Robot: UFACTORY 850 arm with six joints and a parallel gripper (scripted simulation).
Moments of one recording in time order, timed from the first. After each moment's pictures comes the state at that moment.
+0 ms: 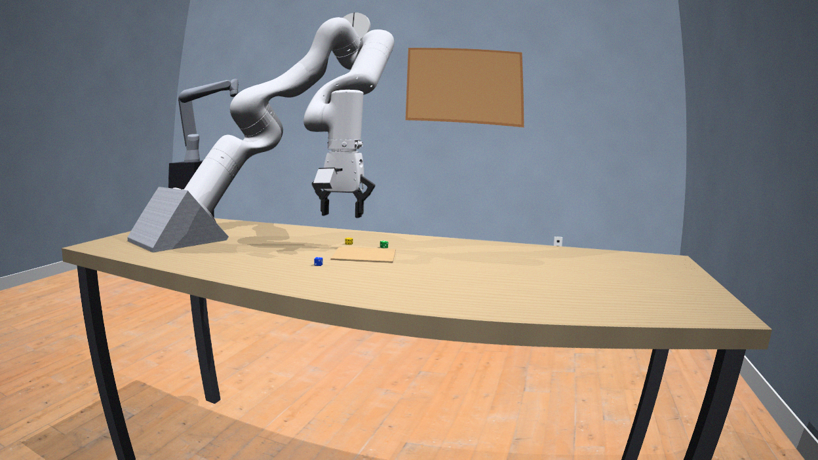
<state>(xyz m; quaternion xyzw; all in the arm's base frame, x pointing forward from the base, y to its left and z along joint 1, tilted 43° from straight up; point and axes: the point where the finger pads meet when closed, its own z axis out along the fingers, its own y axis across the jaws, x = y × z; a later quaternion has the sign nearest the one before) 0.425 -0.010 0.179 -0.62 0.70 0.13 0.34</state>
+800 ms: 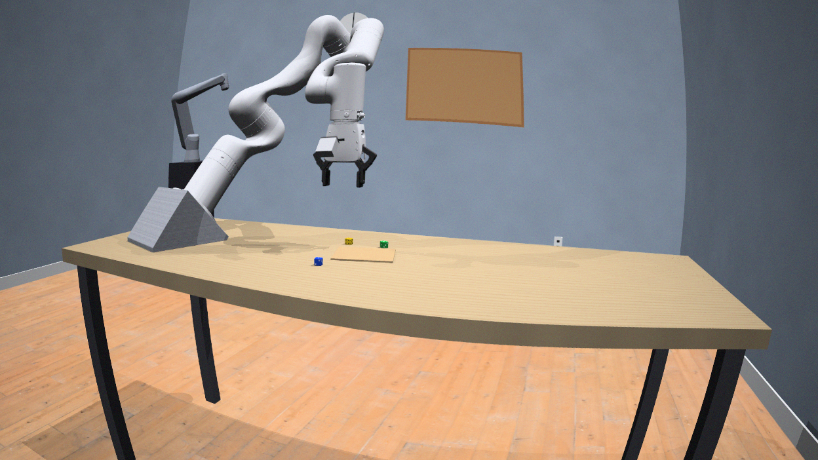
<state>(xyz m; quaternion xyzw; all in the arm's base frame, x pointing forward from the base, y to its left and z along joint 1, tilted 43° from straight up) 0.405 -0.061 0.231 -0.62 0.70 0.13 0.34</state>
